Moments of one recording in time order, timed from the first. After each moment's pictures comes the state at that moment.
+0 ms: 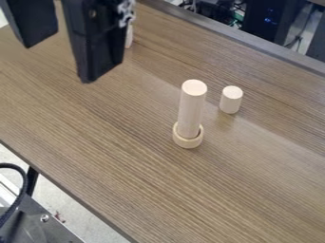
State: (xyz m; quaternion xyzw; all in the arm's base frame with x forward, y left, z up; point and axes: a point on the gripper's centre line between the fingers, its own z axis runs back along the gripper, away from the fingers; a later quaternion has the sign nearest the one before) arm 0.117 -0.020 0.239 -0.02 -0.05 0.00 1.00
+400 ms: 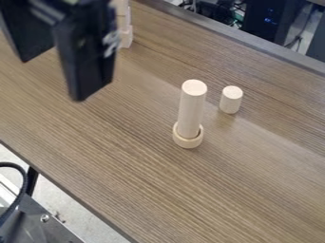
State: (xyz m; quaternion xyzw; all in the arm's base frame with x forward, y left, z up) arm 0.112 -0.013 0.225 0.00 -0.07 -0.03 1.00
